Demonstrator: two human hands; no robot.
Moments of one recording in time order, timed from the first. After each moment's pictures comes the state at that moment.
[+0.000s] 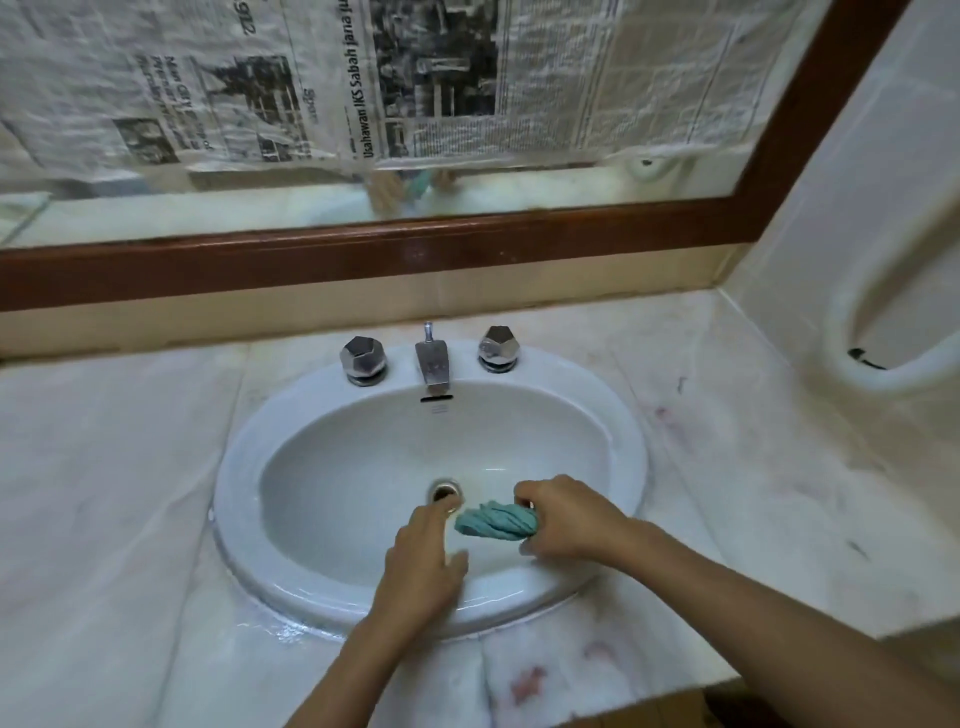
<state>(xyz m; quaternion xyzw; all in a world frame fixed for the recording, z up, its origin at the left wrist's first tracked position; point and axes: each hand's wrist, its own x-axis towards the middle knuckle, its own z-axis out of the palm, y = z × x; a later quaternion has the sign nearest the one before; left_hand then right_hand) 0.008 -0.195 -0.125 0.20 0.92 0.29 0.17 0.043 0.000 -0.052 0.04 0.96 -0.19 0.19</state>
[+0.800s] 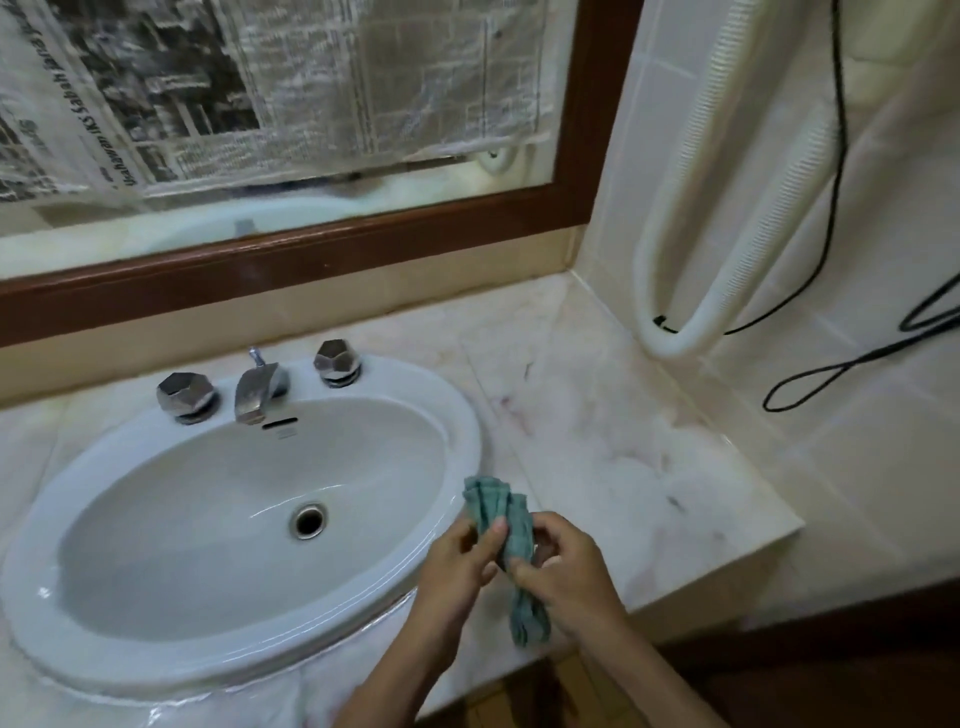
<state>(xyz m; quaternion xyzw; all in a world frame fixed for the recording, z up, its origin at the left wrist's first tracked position) 0.124 -0.005 -0.072 0.05 0.65 0.65 0.39 0.200 0.103 -0.062 0.32 0.75 -0.58 -0.05</state>
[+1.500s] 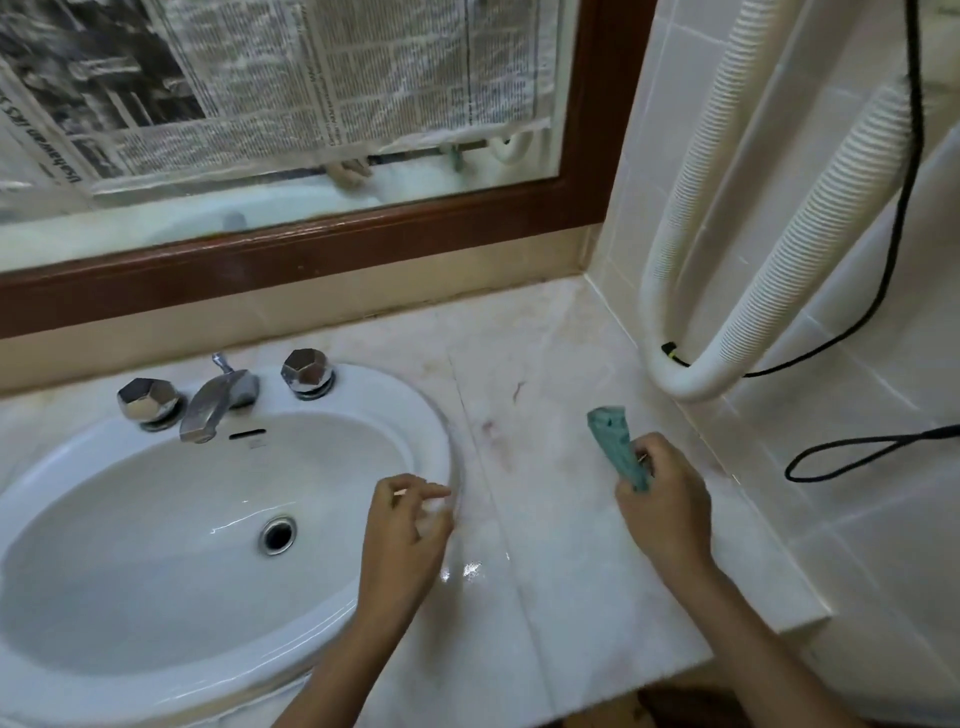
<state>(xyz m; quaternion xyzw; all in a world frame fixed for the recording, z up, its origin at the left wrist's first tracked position) 0.065 0.054 -0.099 0.13 0.88 0.45 0.07 0.164 0.289 -0.078 0.36 0.86 -0.32 -0.18</state>
